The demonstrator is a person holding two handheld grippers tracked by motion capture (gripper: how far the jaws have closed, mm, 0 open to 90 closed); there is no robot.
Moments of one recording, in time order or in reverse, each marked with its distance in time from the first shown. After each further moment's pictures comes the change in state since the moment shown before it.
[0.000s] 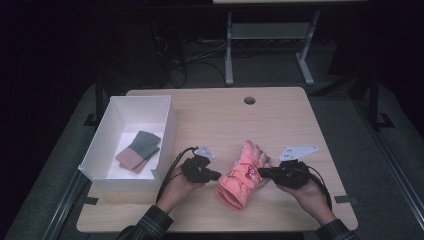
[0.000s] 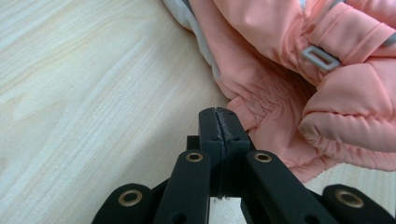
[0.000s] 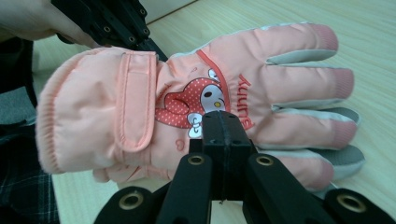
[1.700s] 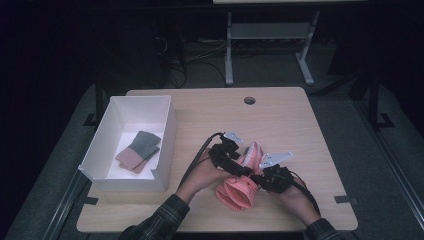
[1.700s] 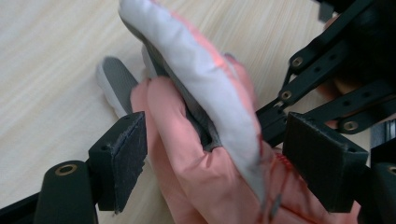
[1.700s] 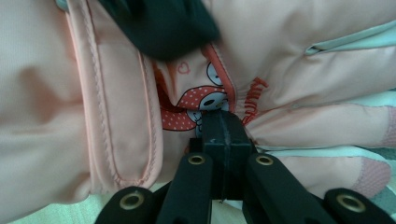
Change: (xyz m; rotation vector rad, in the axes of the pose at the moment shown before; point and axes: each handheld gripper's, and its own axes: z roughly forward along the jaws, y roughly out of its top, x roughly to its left) left arm -0.018 0.075 0.039 -0.008 -0.065 0.027; right arm 0.007 -0.012 0.050 0.166 -0.083 -0.022
